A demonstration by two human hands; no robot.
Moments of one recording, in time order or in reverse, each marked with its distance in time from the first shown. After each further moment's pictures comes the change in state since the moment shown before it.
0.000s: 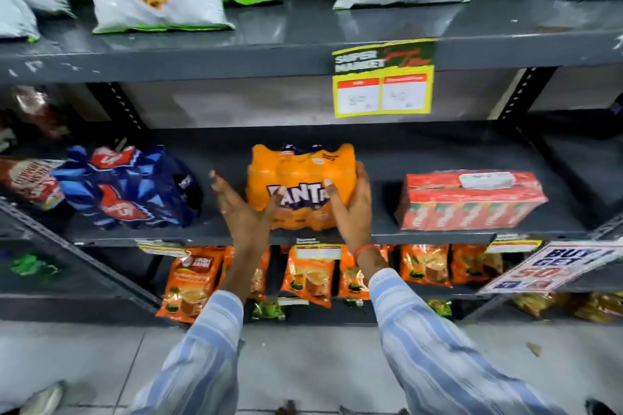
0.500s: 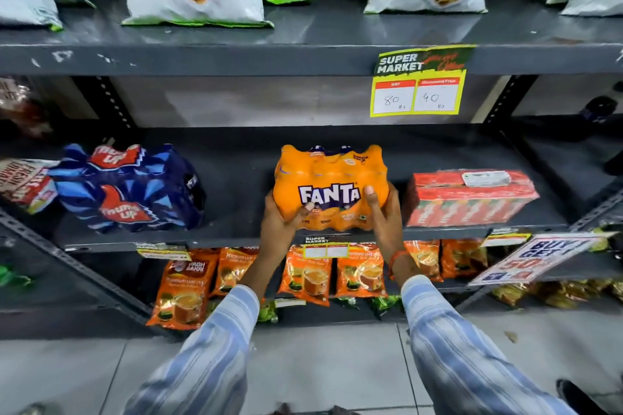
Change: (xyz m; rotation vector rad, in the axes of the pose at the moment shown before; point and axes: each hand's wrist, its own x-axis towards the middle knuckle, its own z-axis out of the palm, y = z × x) left_hand -0.001 -0.029 0.011 -0.245 -0.387 -0.056; right_hand -0.022 0.006 -0.015 0.215 0.052 0.030
